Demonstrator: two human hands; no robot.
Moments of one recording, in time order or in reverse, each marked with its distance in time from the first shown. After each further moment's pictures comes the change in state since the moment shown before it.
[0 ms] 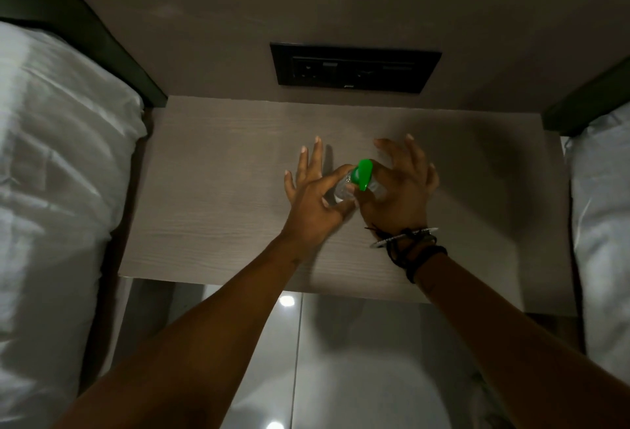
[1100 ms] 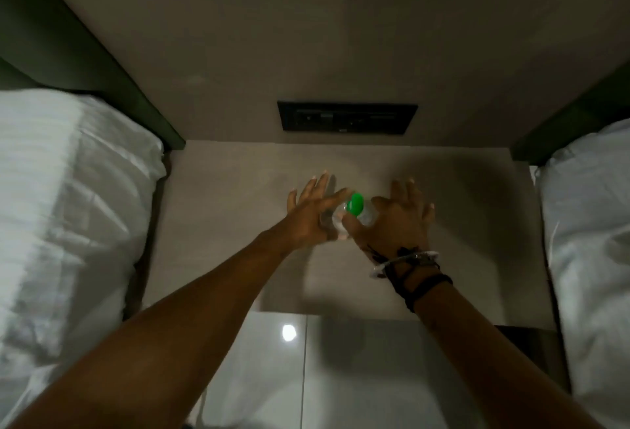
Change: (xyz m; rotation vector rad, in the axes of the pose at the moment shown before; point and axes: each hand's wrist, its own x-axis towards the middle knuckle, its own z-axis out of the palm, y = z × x) left_hand 0.038 0.016 -0.057 0.248 -0.451 0.014; right_hand 0.004 -0.043 -0.053 -0.214 -0.335 0.213
